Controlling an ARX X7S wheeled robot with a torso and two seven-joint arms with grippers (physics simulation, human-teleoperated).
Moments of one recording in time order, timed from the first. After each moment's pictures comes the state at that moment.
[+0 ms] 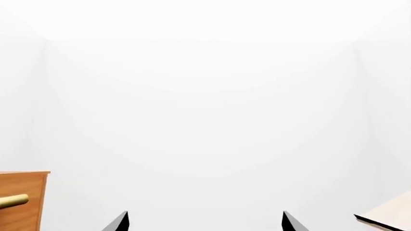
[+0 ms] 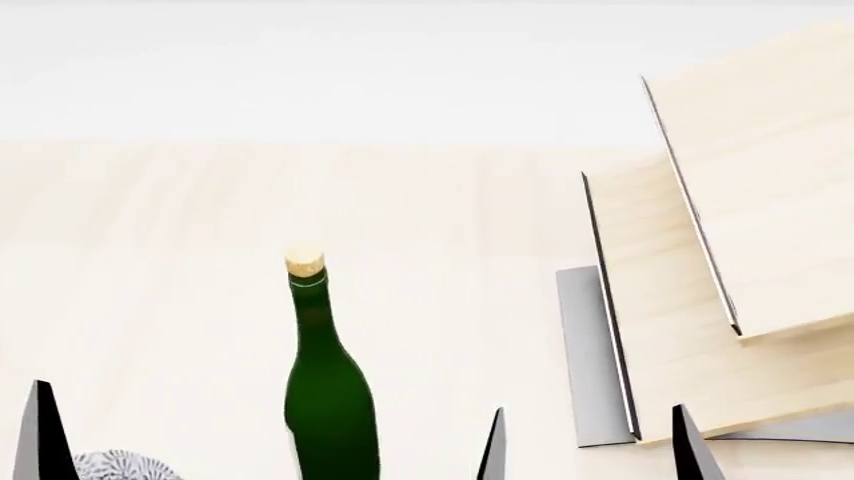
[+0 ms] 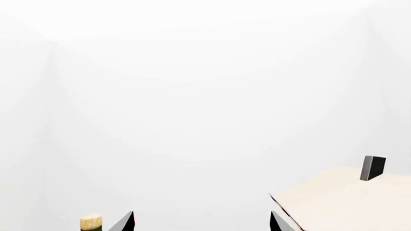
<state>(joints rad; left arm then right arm) 0.22 -0.33 0.22 0.81 -0.07 0.03 -0.38 -0.22 0.33 -0.25 -0.72 0.16 -0.09 0.34</state>
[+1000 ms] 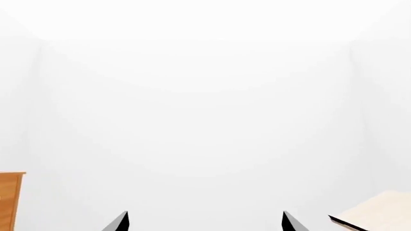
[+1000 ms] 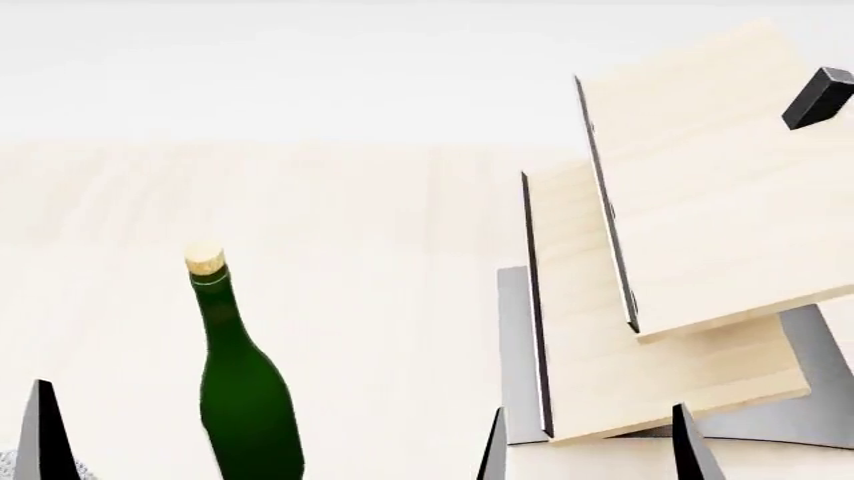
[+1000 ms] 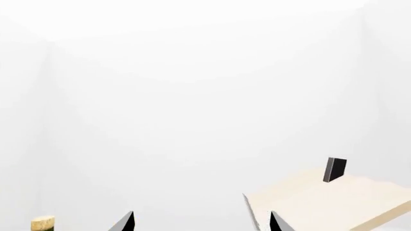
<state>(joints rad) 0.22 -0.35 0.24 0.82 -0.08 0.03 -0.39 -0.21 0.35 -0.26 -0.72 0.17 -0.10 0.35</state>
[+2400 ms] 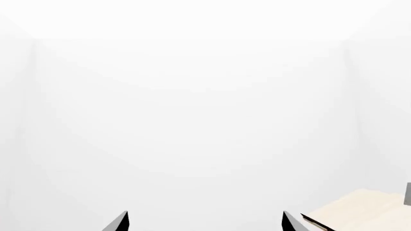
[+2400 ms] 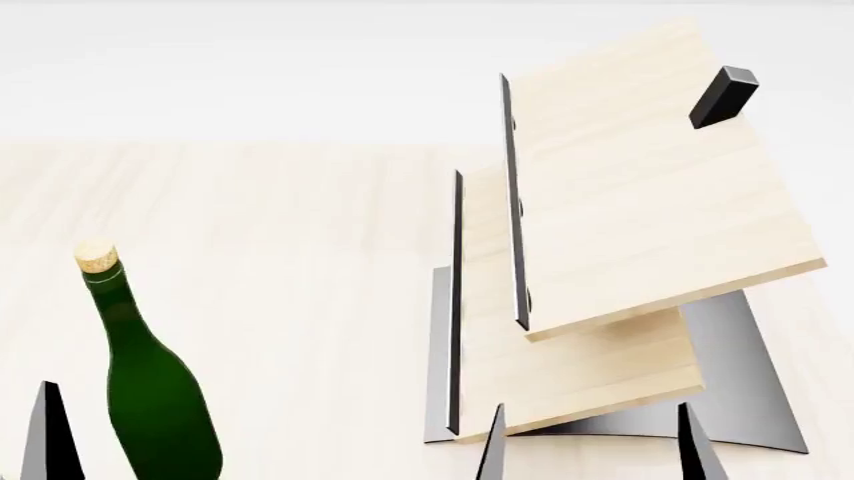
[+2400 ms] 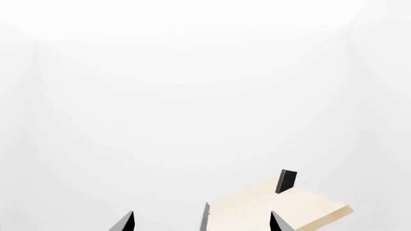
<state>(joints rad) 0.21 -0.37 0.26 0.81 -0.08 0.03 -0.42 -0.20 0.35 -0.29 -0.71 0.10 -0.11 0.40</state>
